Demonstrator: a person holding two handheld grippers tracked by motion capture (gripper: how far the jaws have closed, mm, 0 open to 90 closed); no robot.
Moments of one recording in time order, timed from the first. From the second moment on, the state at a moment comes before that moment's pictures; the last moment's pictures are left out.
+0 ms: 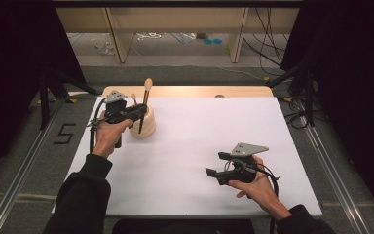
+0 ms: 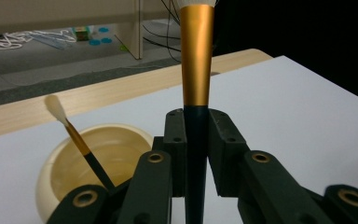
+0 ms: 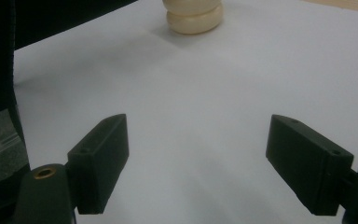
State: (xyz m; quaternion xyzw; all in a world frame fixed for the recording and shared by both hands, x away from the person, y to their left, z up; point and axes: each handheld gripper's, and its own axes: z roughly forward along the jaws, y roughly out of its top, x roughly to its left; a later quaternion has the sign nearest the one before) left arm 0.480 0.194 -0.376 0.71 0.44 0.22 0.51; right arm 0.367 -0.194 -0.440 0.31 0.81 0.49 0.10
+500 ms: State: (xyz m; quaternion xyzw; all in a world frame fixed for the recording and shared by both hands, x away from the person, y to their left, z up) left arm 0.493 0.206 -0.374 0.66 0.47 0.25 0.54; right arm 0.367 -0.194 -0.440 0.31 0.81 0.49 0.10
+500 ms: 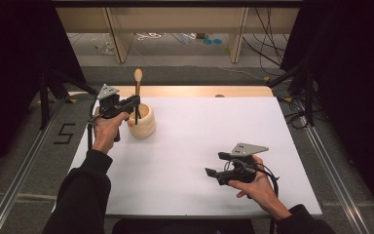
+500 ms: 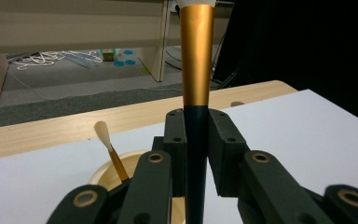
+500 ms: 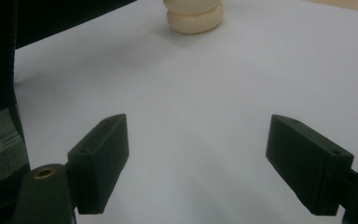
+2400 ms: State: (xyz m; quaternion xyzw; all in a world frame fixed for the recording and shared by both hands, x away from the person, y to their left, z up) left arm 0.523 0.204 -0.408 0.62 0.49 0.29 0.55; right arm 0.366 -0.194 -0.440 0.31 0.81 0.48 0.10
